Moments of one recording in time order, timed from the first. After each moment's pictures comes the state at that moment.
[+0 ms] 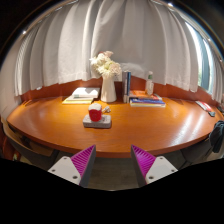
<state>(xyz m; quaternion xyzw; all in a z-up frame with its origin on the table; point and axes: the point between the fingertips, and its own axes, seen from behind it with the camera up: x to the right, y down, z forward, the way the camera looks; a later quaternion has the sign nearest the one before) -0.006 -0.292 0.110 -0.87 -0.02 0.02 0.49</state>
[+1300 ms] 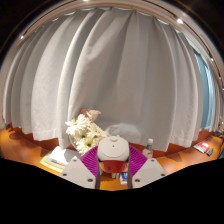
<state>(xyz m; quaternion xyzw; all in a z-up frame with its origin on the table) 0.025 0.028 0.340 -0.75 0.00 -0.05 0.66</state>
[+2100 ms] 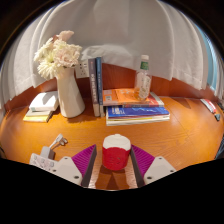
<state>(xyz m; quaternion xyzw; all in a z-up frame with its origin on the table) 0.119 0.015 0.044 -0.90 0.03 -0.01 0.44</state>
